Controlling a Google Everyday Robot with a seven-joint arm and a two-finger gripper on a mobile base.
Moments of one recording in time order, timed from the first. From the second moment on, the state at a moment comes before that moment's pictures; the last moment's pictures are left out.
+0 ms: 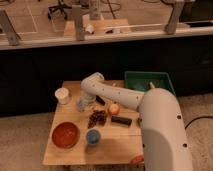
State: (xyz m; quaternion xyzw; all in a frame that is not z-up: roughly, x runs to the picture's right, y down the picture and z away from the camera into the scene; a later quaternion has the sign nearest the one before) arm -0.133 0.115 0.927 -0.28 -0.21 -0.13 0.93
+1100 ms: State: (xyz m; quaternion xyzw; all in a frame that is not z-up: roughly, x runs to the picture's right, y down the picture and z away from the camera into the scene) arm -0.126 0.114 0.933 -0.28 -0.20 -0.13 0.93
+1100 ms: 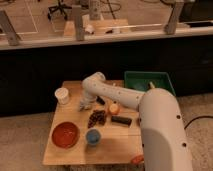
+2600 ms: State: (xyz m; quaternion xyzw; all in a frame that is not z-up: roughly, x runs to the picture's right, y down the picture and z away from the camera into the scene) arm -0.069 0.041 0.927 -0.21 -0.13 -0.08 0.97
